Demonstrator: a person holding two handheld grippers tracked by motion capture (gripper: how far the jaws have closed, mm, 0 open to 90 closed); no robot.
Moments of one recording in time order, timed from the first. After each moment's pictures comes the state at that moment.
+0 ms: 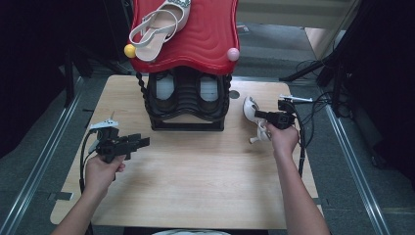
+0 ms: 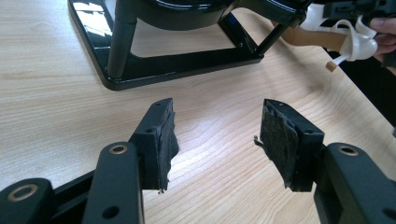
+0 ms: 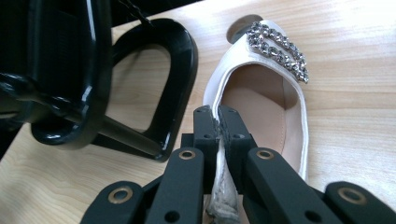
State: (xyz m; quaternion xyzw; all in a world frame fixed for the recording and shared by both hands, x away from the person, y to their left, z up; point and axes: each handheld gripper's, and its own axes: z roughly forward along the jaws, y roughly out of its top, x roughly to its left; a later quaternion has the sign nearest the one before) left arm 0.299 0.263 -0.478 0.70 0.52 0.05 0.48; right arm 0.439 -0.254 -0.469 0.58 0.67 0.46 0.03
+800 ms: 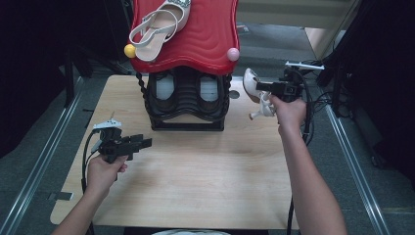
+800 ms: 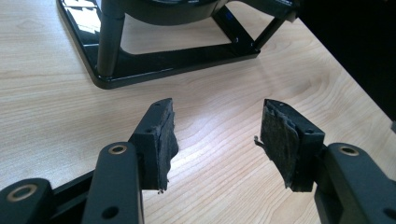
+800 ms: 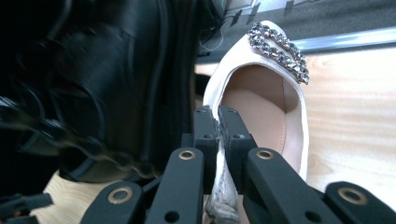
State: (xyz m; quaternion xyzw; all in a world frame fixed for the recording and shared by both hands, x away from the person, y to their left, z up) left arm 0.300 0.257 -0.479 0.71 0.51 0.05 0.48; right arm 0.455 -0.237 -0.363 0.56 0.67 0.49 0.03
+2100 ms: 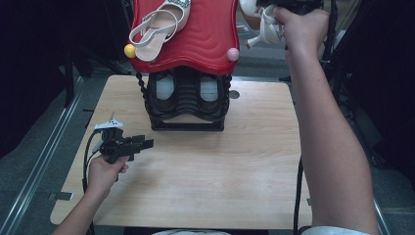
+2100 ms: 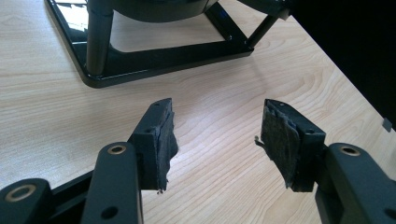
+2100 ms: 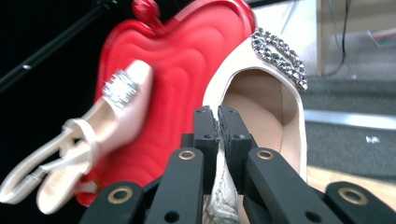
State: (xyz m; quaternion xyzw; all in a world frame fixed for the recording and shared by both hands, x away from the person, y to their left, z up) left arm 0.300 0.254 -0.479 0.71 0.51 0.04 0.48; right arm 0.458 -0.179 -0.135 0.50 0.67 0.54 0.10
